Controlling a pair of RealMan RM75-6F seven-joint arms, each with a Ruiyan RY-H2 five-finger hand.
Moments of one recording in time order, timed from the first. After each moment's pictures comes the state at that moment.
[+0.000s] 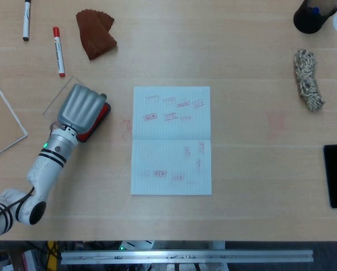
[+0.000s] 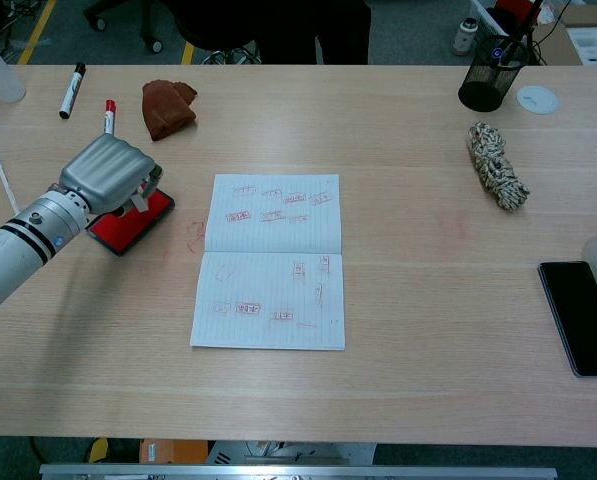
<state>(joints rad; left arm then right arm) -0.61 -1.72 -0.04 -1.02 1.37 0.98 0.50 0.02 -1.03 0.08 -1.58 -1.43 1.49 0.05</state>
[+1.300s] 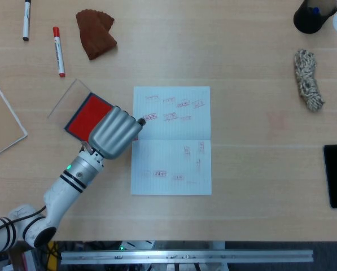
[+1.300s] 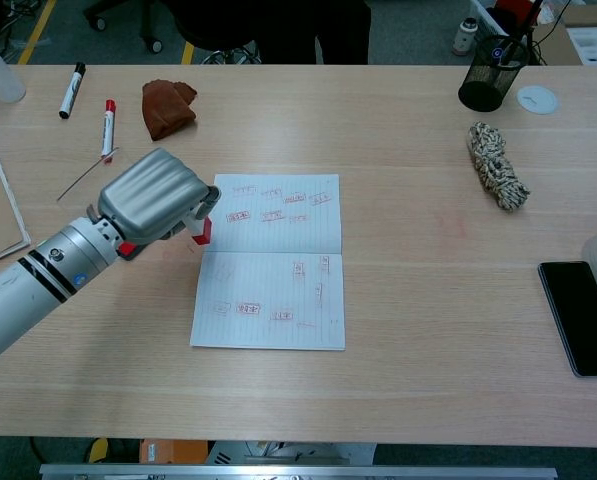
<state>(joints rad) -0.59 -1.69 0.00 -1.28 1.56 1.15 0.60 0.01 -1.03 0.08 -1.57 -1.43 1.50 0.07</state>
